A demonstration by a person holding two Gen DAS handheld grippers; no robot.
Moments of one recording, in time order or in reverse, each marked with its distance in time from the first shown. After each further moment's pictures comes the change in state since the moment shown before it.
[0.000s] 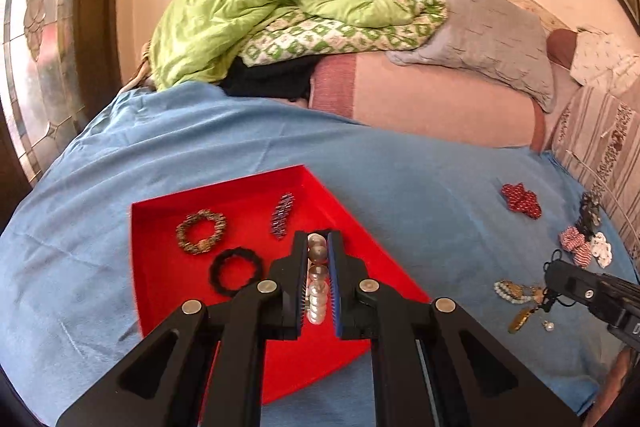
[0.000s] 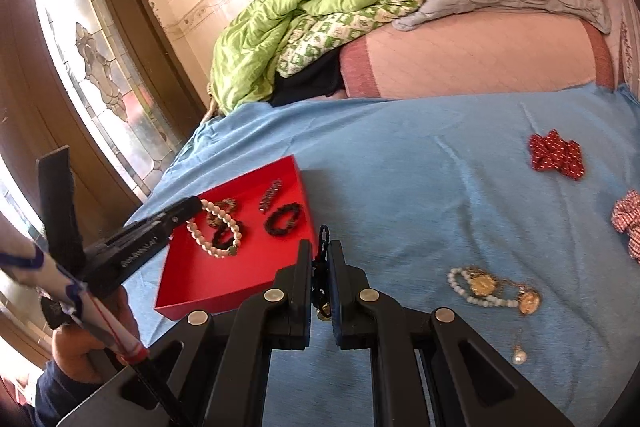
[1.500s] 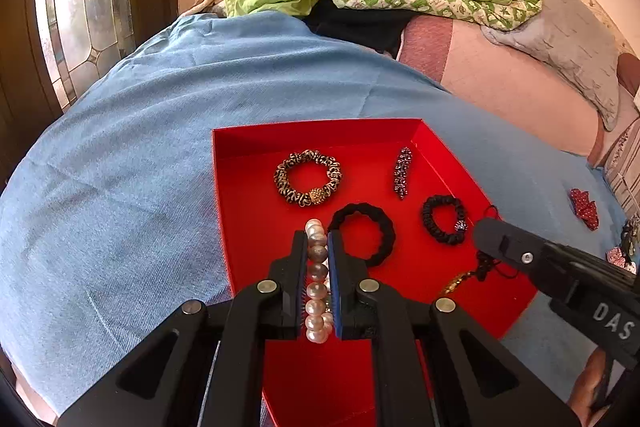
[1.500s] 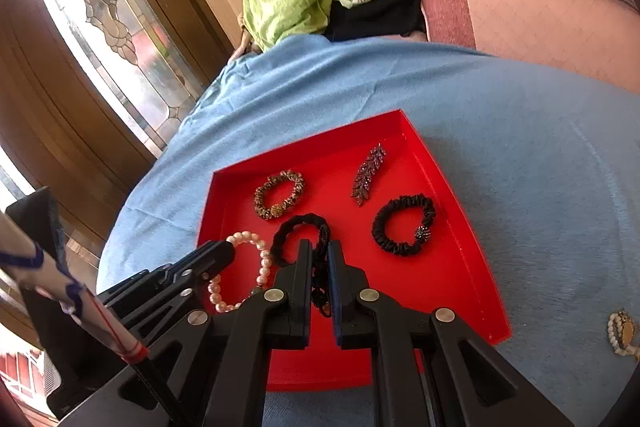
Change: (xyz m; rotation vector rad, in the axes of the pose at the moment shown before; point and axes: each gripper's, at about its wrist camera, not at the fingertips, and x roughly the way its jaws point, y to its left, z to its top) left arm 0.040 0.095 -0.020 -0.167 0.166 0.125; right arm 0.155 0.102 0.020 -0.055 0.221 0.062
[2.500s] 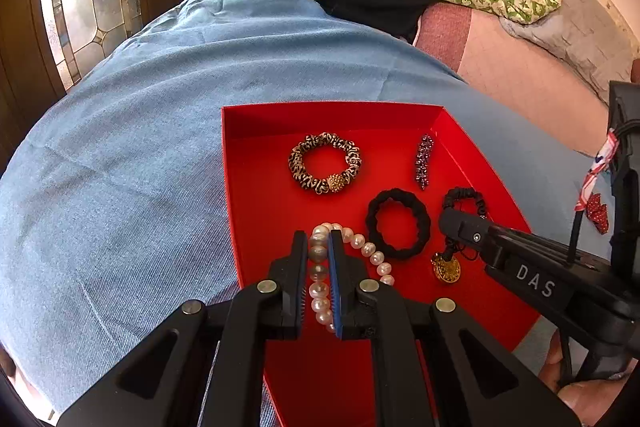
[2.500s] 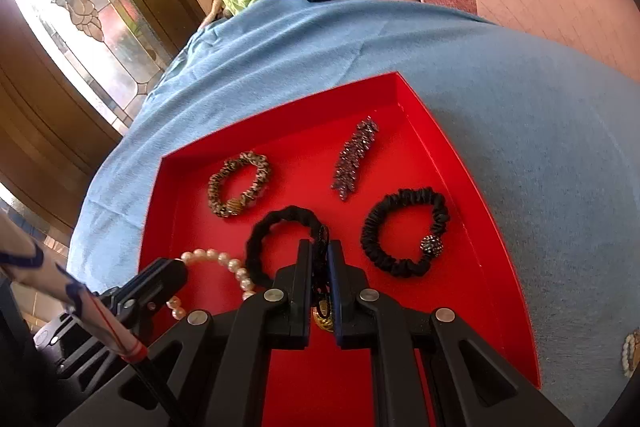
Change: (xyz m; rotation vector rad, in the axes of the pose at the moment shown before) left arm 0.017 0.010 0.000 -0.032 0.059 0.023; right arm 0.062 -0.011 0.010 0.017 0.116 -0.077
